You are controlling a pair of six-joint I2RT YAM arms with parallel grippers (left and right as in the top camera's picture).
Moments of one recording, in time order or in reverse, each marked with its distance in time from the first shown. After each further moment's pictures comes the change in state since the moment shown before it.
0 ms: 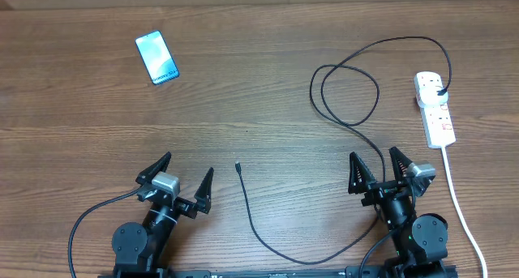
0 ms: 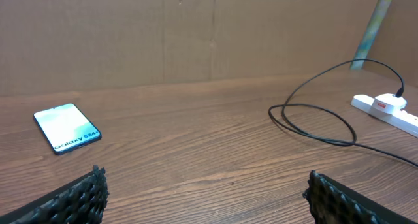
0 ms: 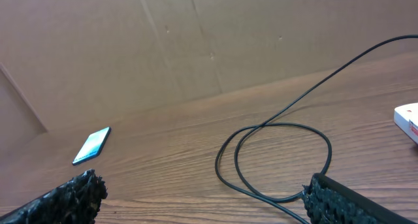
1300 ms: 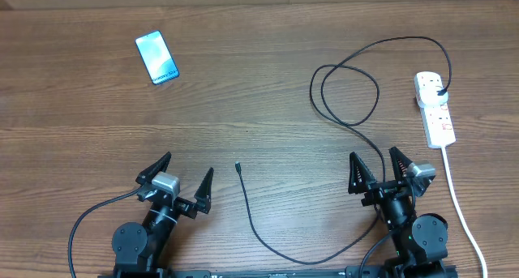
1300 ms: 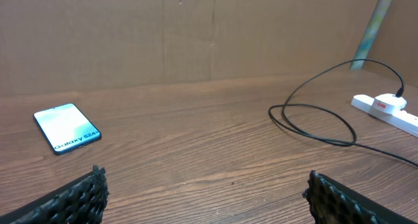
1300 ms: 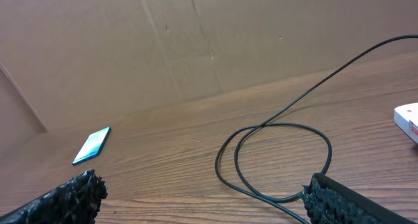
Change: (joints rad) left arm 0.000 0.000 0.000 0.000 0.000 0.000; right arm 0.000 0.000 0.000 0.000 0.000 0.000
